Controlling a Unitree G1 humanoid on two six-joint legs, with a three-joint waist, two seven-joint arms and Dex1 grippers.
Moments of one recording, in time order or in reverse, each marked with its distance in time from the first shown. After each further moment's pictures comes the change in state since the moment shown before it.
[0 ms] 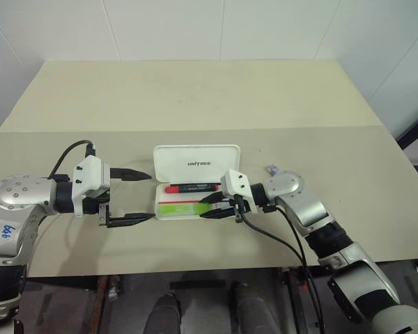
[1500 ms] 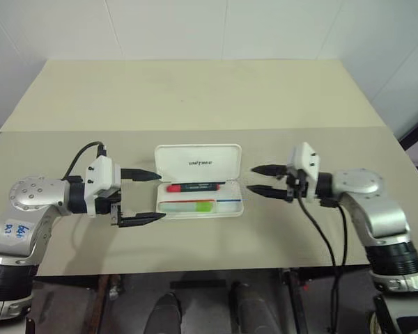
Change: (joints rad) left arm -0.035 -0.068 -0.050 -0.012 -0.007 0.031 0.035; right arm 0.230 -0.279 -0.391 -0.331 0.143 0.242 -0.171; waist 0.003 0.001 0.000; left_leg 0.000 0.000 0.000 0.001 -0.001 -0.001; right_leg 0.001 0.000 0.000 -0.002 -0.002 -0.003
